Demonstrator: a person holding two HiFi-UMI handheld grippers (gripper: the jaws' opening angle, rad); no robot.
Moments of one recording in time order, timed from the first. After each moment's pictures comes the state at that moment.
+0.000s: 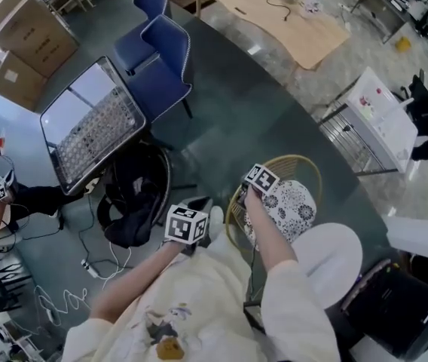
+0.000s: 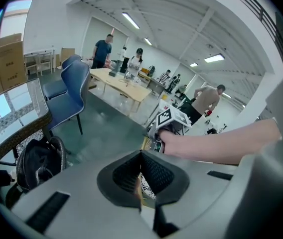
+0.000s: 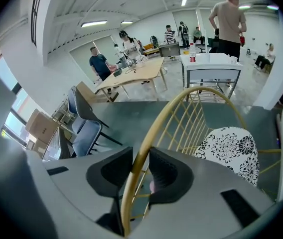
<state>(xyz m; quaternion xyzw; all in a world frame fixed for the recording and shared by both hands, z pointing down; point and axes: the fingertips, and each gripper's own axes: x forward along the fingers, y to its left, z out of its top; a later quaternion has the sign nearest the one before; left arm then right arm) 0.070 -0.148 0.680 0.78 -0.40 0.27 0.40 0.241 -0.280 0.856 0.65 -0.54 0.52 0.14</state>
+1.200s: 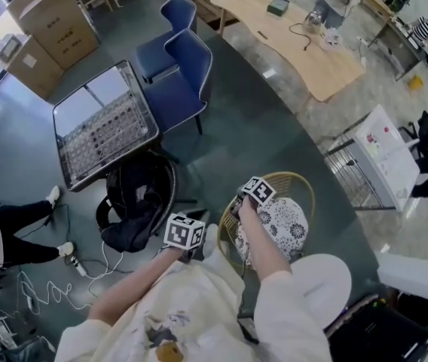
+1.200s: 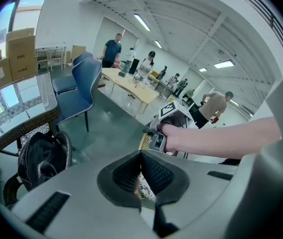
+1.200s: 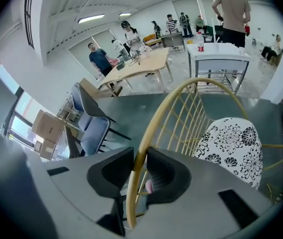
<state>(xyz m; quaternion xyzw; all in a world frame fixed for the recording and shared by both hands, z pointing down) 0.045 -0.166 0.696 0.75 -0.44 0.25 0.42 0.194 -0.312 0.860 0.61 -0.54 0.56 0.15</state>
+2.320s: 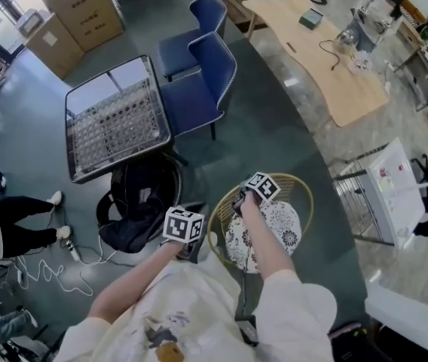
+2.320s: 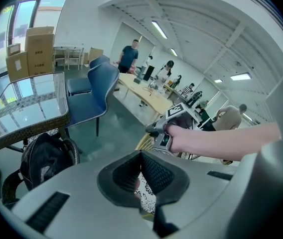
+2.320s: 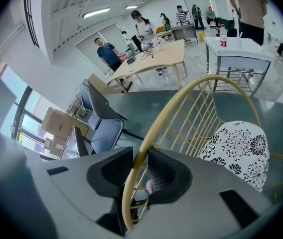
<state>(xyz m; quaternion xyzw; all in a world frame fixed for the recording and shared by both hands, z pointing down) 0.004 -0.259 0.699 0.71 -0.51 0.21 0.45 0.137 -0.422 0.857 0.56 -0.57 0.58 0.15</state>
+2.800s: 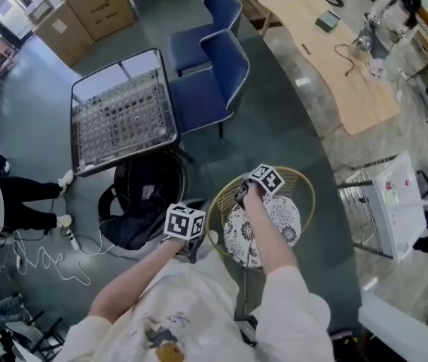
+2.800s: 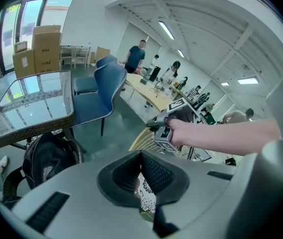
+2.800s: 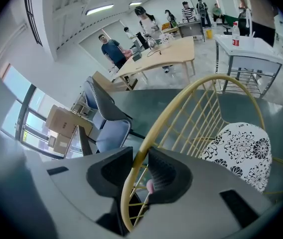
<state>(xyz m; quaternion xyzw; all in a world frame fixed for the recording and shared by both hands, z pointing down) -0.020 -0.288 0.704 0.68 -0.53 0.21 0.46 0.097 -0.477 0.850 0.54 -0.59 0.58 0.15</state>
